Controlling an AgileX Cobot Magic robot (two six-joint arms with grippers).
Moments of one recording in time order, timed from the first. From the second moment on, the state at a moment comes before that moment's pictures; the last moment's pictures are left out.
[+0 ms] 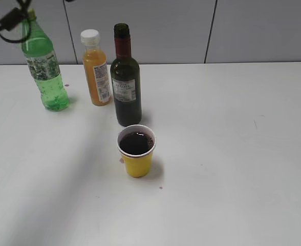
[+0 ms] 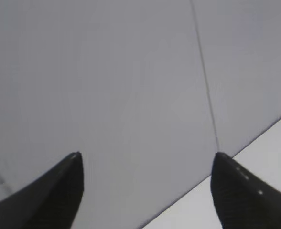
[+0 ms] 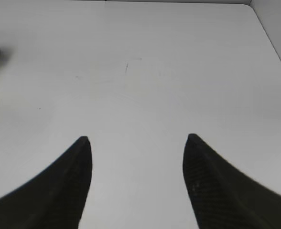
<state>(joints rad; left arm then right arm) -0.33 1.53 -1.07 0.54 -0.39 -0.20 0.00 0.00 -0.42 0.09 0.94 -0.08</state>
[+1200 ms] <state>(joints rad) -0.11 1.08 -0.84 -0.07 1.09 0.15 0.00 0.00 -0.42 0.09 0.94 -0.08</state>
